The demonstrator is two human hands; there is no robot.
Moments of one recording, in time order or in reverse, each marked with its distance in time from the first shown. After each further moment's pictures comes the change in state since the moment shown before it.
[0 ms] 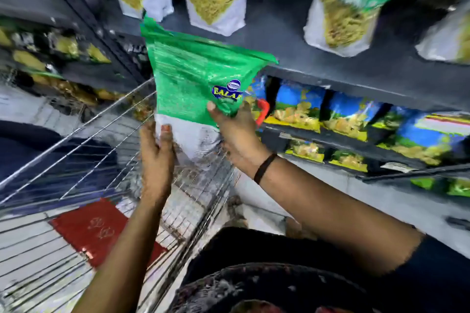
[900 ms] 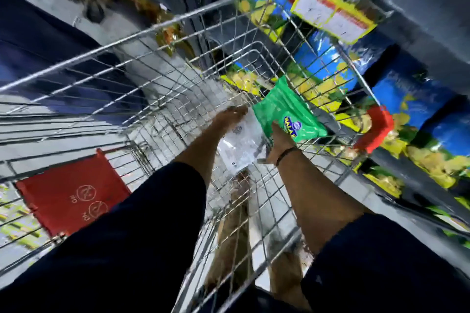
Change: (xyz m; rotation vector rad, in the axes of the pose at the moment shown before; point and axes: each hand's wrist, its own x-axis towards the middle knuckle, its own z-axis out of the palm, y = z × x) left_hand 0.150 -0.257 0.050 0.327 -0.457 -0.797; right_hand 0.142 0.246 0.007 -0.311 0.132 1.015
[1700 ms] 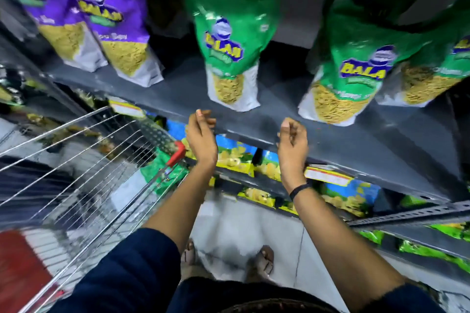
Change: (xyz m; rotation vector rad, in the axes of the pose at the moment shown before) left_hand -0.277 0.248 0.287 -0.603 0.562 0.826; right_hand -0.218 -0.053 -0.418 0.338 0.306 -1.208
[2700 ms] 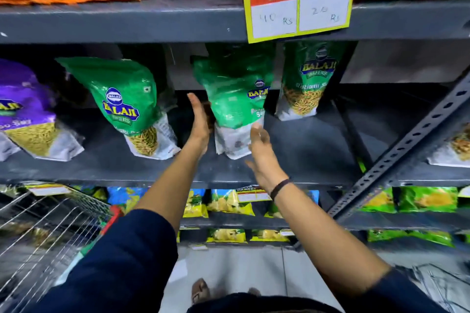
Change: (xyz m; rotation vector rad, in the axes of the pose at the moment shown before) left_hand -0.046 0.106 0.167 -0.050 -0.665 -0.155; right_hand 0.046 -0.064 -0.101 0.217 -0.050 0.218
